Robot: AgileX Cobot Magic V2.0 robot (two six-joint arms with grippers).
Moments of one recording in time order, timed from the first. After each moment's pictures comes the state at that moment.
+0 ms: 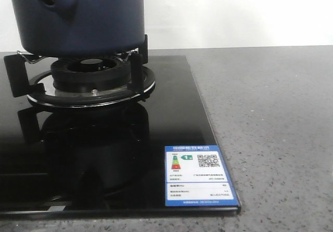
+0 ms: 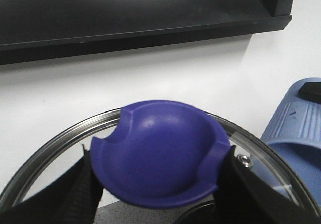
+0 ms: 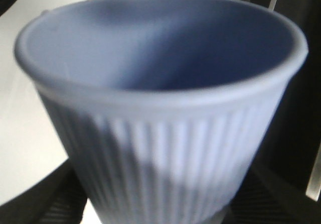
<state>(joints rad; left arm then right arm) -0.16 1.10 -1.11 -1.17 0.26 1.19 0.70 1.58 -1.38 -1.72 0.41 -0.08</state>
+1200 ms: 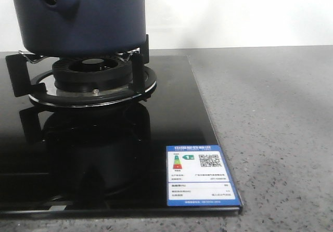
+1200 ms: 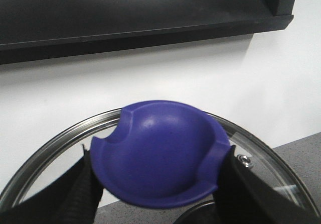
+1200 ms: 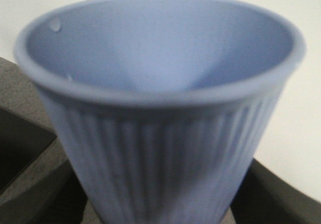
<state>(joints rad) -0.16 1.10 -1.11 -1.17 0.26 1.19 0.17 1.19 -0.92 -1.20 0.01 0.89</state>
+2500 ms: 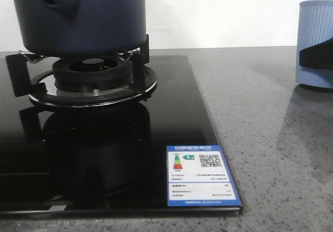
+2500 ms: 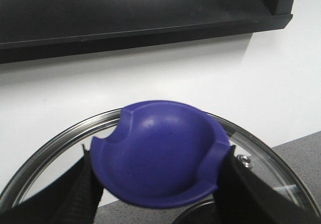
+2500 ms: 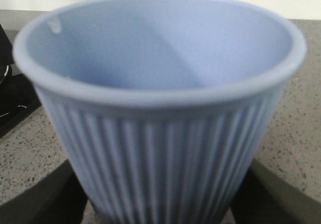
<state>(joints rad) -0.16 1.10 -1.11 -1.17 0.27 1.19 -0.32 1.50 -0.48 -1.00 -0.94 0.65</state>
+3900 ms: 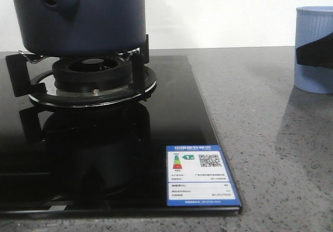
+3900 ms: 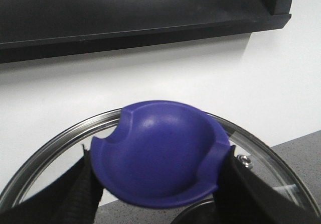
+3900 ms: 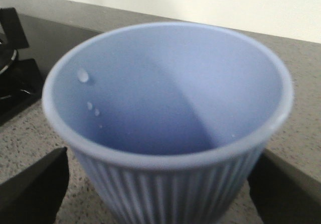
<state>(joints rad) -0.16 1.10 -1.11 -1.17 0.27 1.19 -0.32 1.40 -0.48 -1.08 -0.86 0.64</state>
